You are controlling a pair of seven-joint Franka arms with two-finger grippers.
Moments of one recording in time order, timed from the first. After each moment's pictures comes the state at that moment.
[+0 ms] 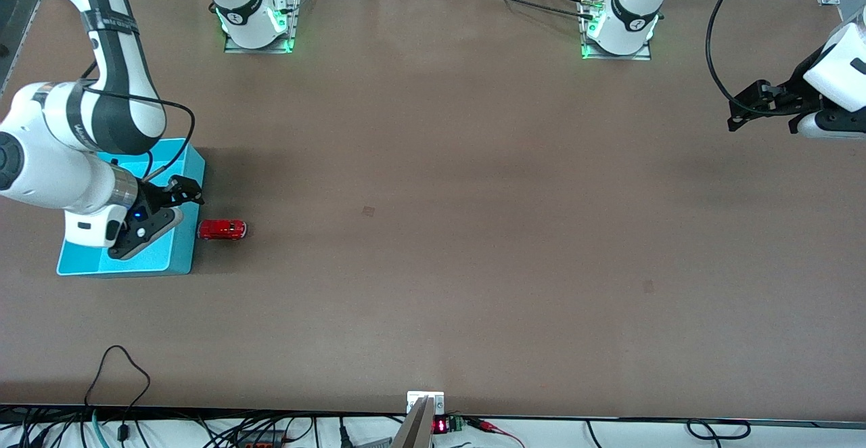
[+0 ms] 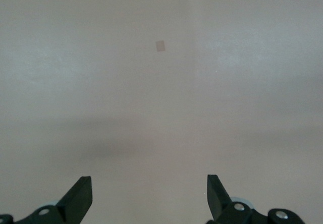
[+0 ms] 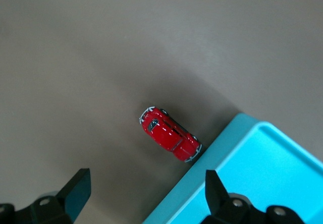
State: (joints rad) left arm -0.07 -0.05 0.05 -1.68 0.02 1.62 0.01; right arm 0.10 0.37 -0.08 -1.74 0.08 2.00 -0.77
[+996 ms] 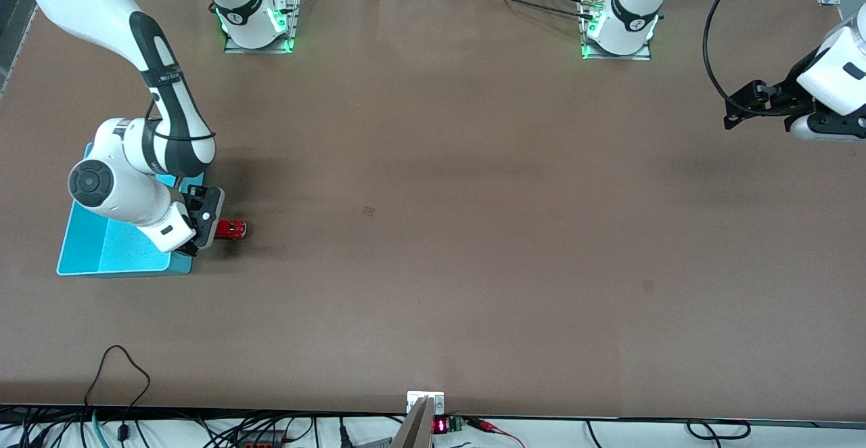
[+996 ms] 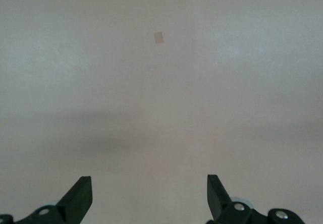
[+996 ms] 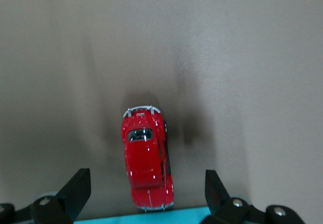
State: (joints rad) left arm -0.07 -0.03 0.04 -1.67 0.02 1.59 0.01; right arm 0.10 0.49 -0.08 -1.91 0.04 2.35 -1.46
